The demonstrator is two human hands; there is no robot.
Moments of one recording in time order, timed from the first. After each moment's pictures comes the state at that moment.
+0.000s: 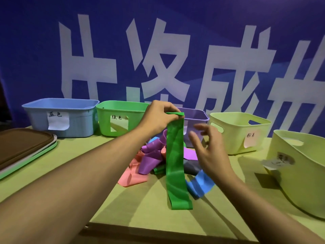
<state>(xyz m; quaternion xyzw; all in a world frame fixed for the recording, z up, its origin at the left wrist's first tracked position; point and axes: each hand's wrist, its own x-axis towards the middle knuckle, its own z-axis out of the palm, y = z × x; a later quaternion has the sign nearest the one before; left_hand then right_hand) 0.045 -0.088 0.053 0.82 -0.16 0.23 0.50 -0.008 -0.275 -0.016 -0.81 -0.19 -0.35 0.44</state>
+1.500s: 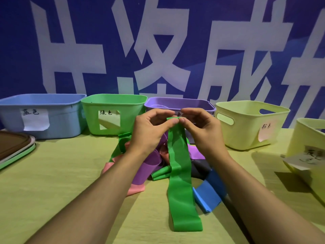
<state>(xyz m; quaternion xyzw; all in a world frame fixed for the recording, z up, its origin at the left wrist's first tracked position) 0.062 -0.091 -0.020 0.65 -0.20 0.28 0.68 0.079 -0.254 -0.024 -0.64 -0.30 -0.23 0.67</state>
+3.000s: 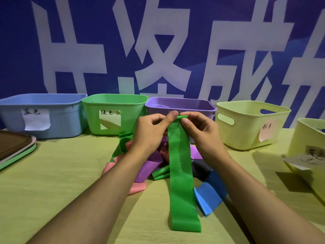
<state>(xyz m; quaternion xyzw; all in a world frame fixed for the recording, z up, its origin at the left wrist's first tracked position) 0.056 -0.093 -0.019 0.70 -0.12 0.24 0.66 0.073 -0.253 -0.028 -0.65 -0.26 -0.16 0.69</state>
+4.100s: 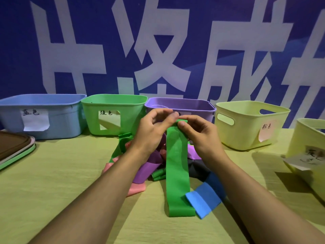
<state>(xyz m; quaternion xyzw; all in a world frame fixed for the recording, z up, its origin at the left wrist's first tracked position) 0.064 -0.089 -0.023 0.66 -0.16 0.20 0.70 0.070 -0.248 -0.030 -0.64 -0.25 -0.15 0.71</state>
